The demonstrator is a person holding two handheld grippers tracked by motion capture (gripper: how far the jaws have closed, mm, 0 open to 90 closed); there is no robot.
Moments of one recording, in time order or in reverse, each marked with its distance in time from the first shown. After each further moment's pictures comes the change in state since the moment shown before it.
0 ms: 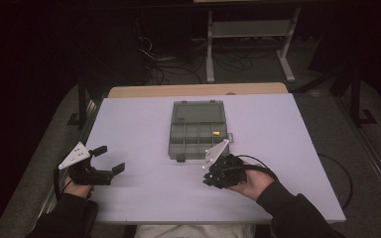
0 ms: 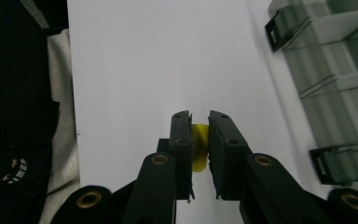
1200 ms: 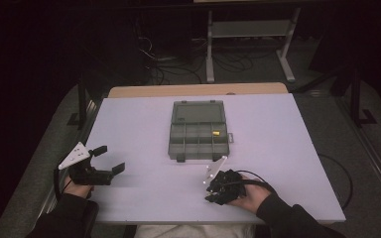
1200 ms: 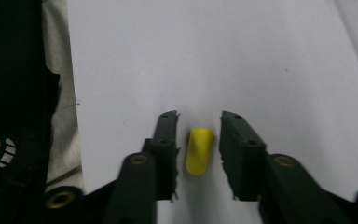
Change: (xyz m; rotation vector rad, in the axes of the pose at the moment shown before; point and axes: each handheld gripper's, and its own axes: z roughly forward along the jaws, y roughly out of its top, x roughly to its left) left arm 0.000 0.000 0.000 -0.003 -0.002 0.001; right arm 0.016 -0.032 0.040 0.057 0.052 0.032
